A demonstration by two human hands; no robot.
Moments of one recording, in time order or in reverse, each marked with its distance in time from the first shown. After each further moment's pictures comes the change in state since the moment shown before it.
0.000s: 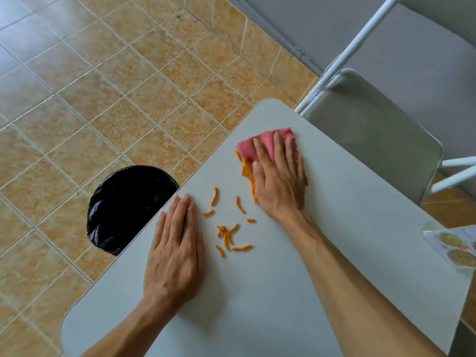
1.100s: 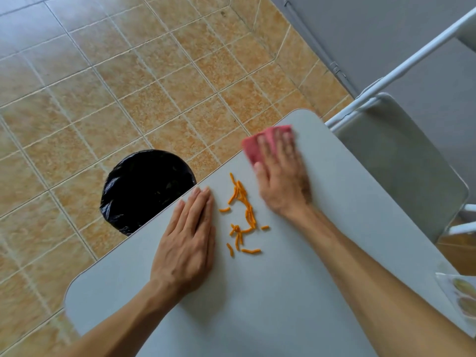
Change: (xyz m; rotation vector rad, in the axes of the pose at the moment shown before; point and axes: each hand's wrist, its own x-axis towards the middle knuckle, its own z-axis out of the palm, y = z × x) left_hand 0.000 -0.001 -0.003 -0.036 0.010 -0.004; right_hand 0.030 -0.021 0.002 -0.016 -0.100 -0.302
